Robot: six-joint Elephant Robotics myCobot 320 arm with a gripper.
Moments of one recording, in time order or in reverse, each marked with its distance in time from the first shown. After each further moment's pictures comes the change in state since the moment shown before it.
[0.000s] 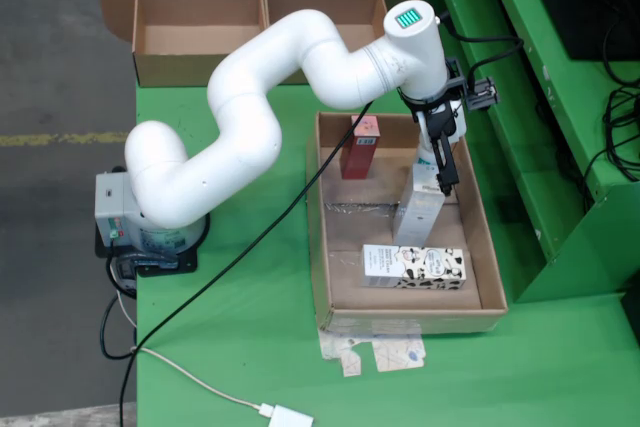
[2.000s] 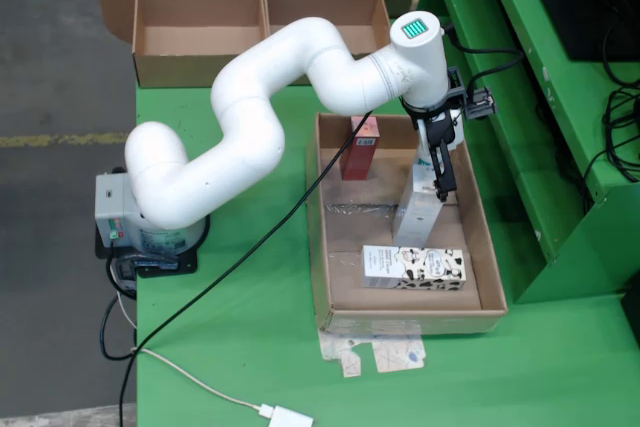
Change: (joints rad) arm 0.000 -0.057 0.000 0.014 0.025 0.000
